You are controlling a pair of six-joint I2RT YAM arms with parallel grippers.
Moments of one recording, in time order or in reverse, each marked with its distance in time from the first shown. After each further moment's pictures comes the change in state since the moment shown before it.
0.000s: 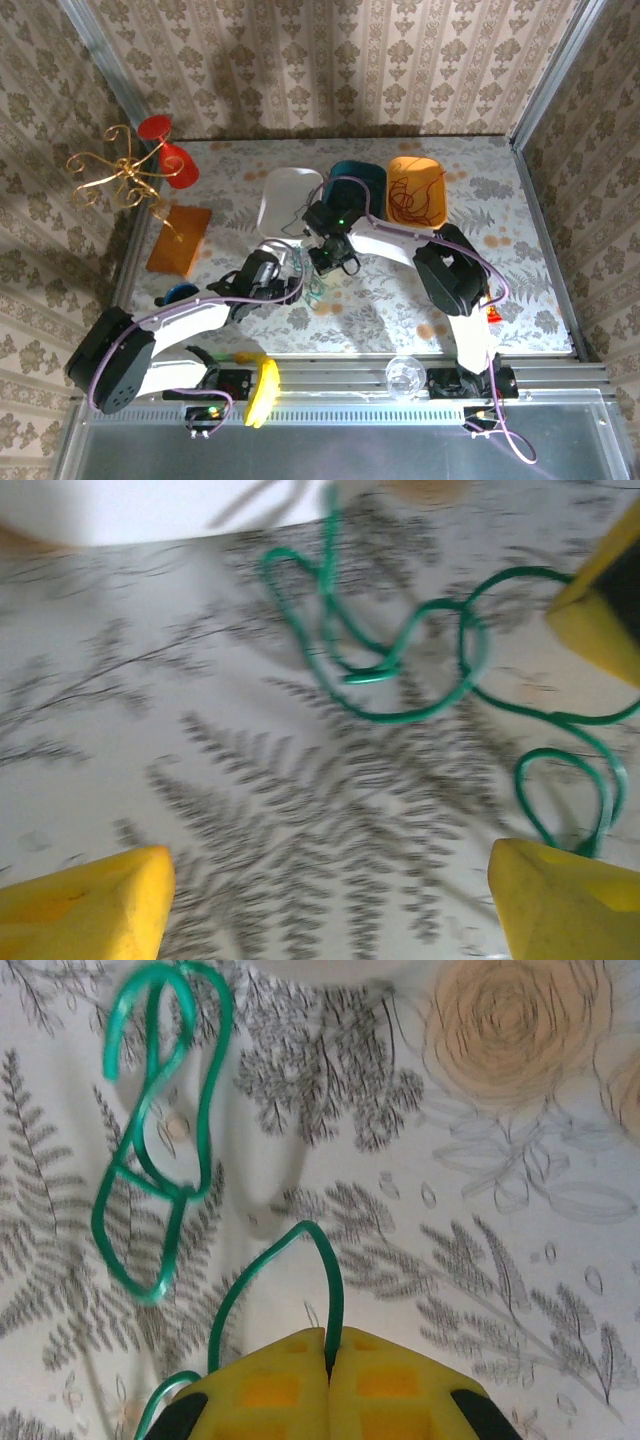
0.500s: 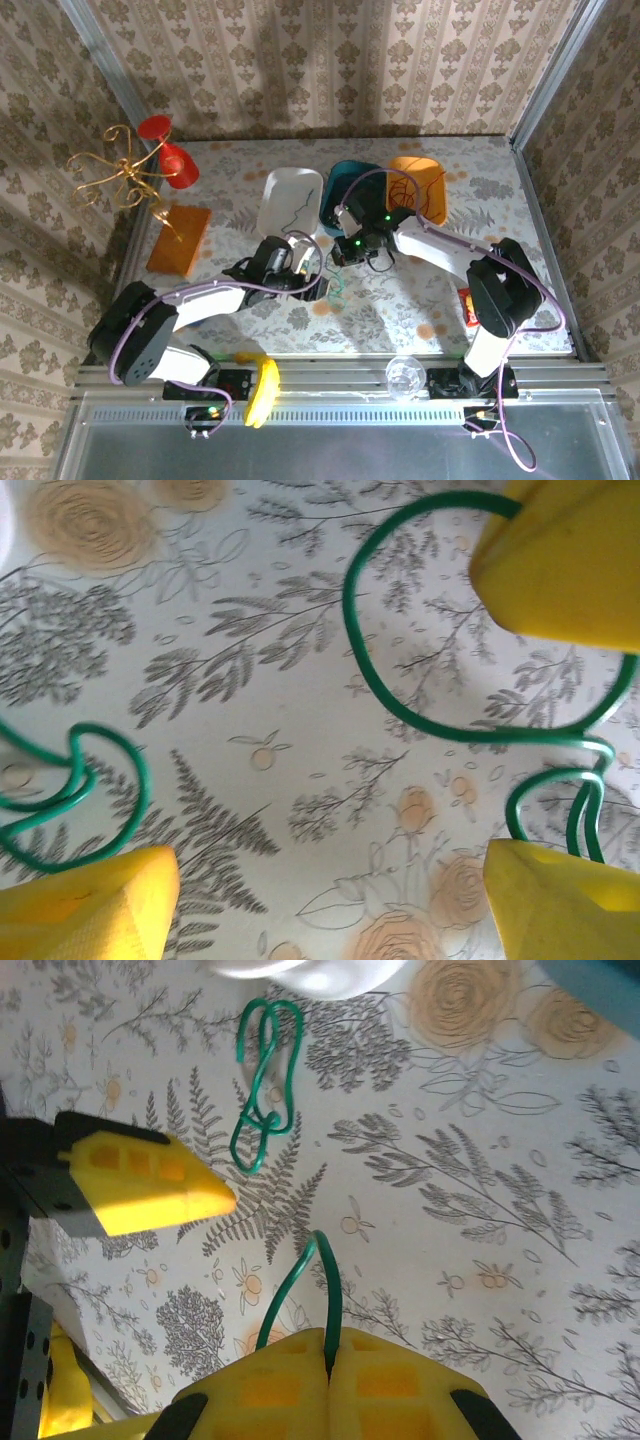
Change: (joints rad) left arm -0.007 0.178 0.133 0.105 0.360 0.069; right arm -0.140 -0.290 -0.229 0.106 -0.273 0.068
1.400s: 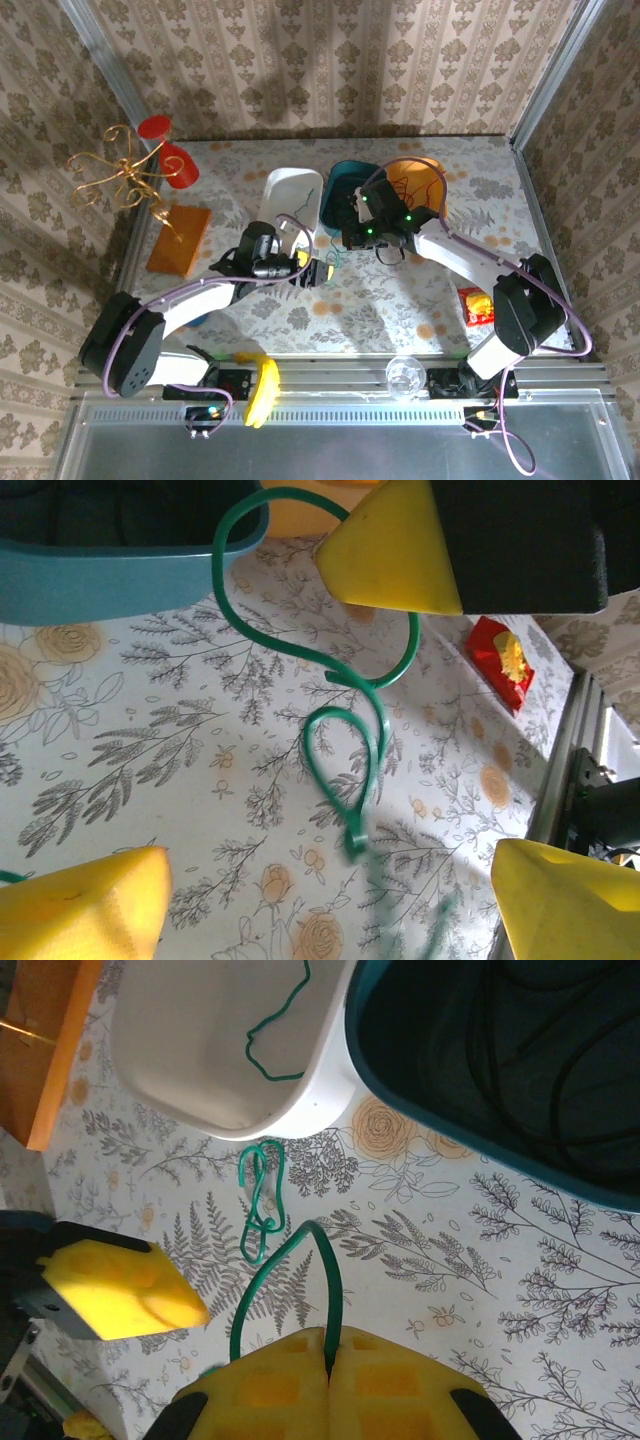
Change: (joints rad) left arm 0.099 -0.068 0.026 0.096 0.289 -0.067; right arm -0.043 -0.145 -0.056 0.106 0.106 0.153
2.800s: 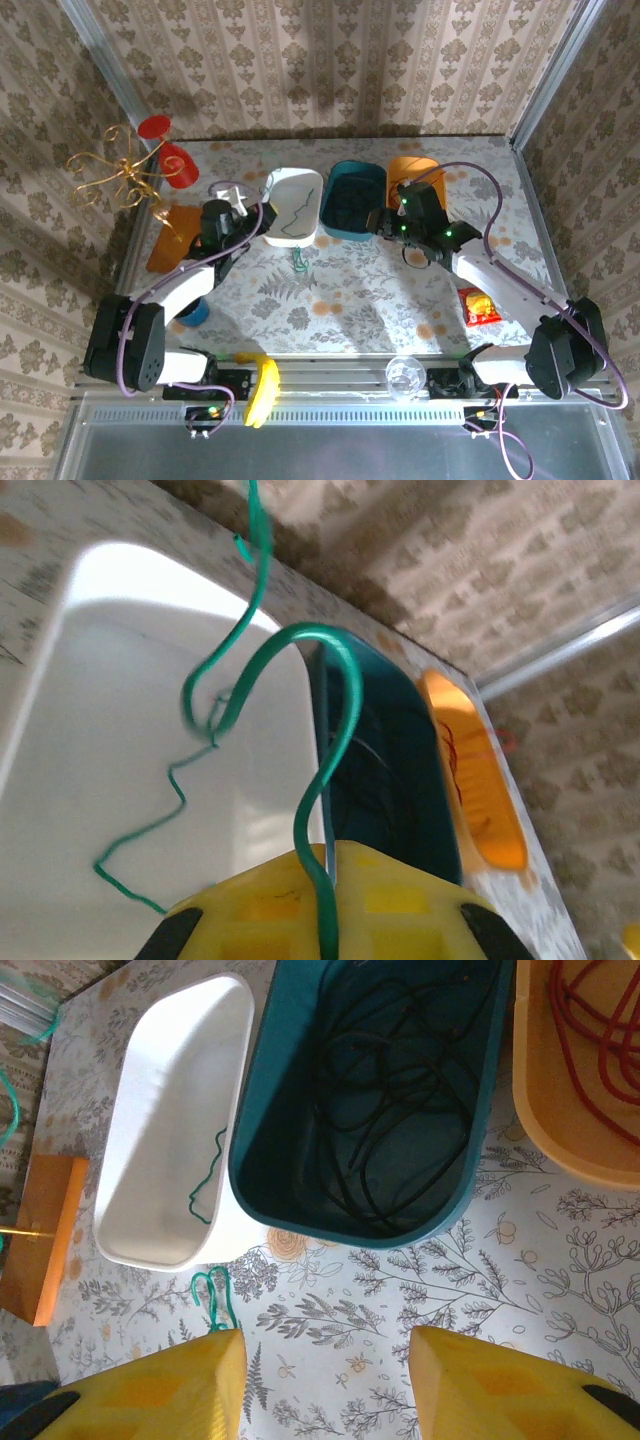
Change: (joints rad) left arm 0.310 0.011 0.044 0.243 -0.314 -0.401; right arm -0.118 -0.271 -0.182 0.092 0.188 0.167
